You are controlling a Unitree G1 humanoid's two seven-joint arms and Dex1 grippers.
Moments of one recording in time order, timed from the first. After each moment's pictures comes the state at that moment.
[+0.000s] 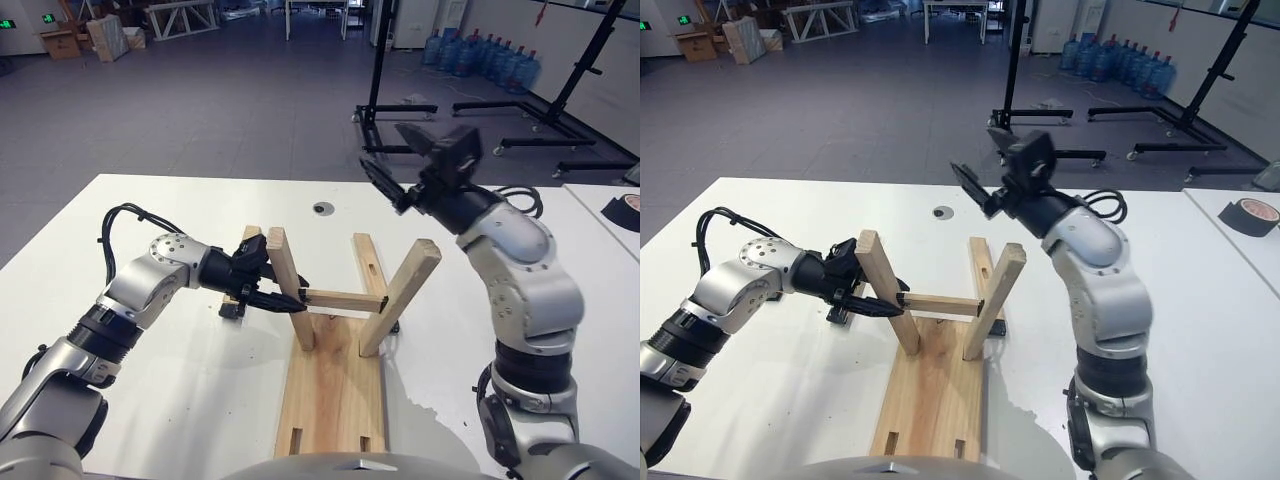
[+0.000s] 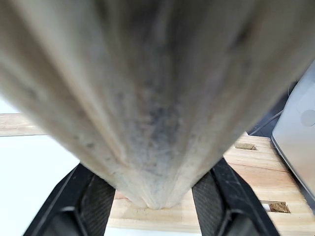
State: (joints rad) left arm -0.51 0.76 -0.45 0.05 -0.63 0.34 -1.30; right arm -0.44 -0.30 -0.20 -0.52 0.48 0.69 0.51
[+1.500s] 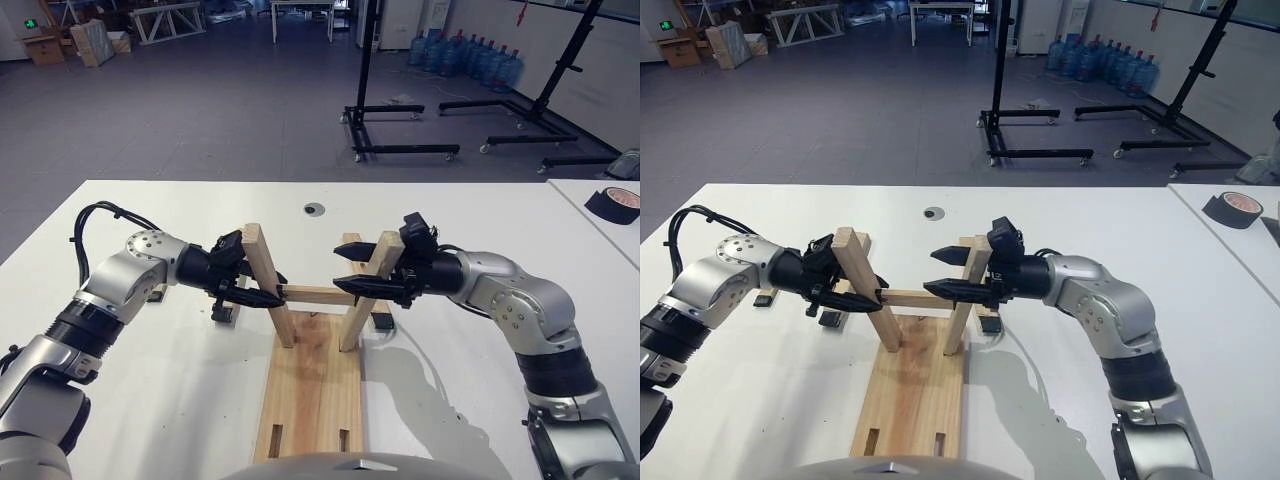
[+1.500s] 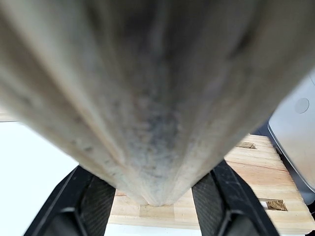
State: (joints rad) left arm -0.55 0.84 -0.46 0.17 -0.65 0.29 -1.39; right arm -0.37 -0.51 0.08 -0.24 0.74 0.73 1.09
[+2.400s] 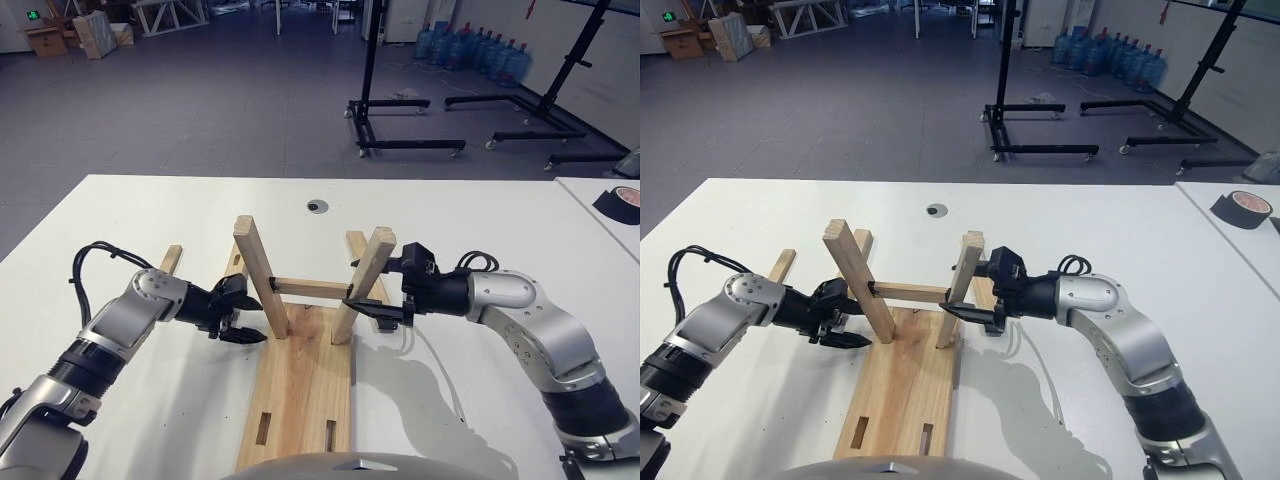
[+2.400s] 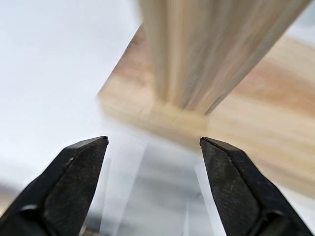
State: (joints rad) left arm -0.31 0.81 -0.36 0.08 -0.26 0.39 -1.19; right arm -0.19 -0.65 0.11 -0.42 0.47 0.52 0.94
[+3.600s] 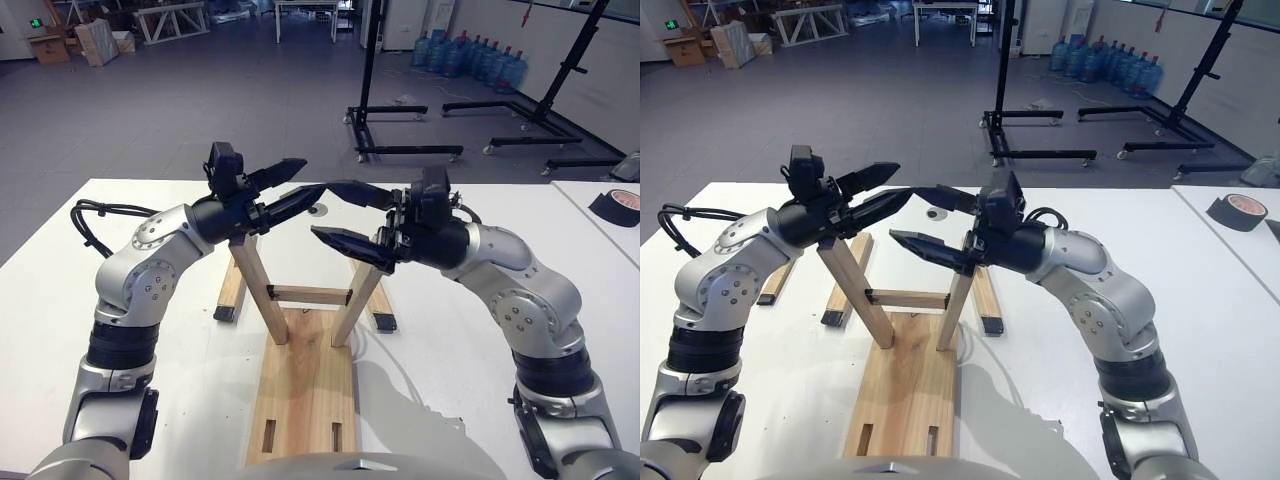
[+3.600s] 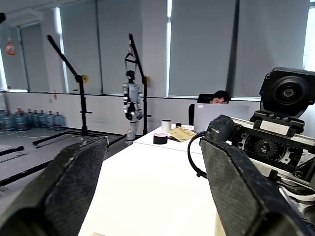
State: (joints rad) left arm -0.49 0.44 0.00 -0.21 -0.78 0.54 -0.74; right arm -0.44 -0.47 0.07 -0.45 0.82 0.54 0.71
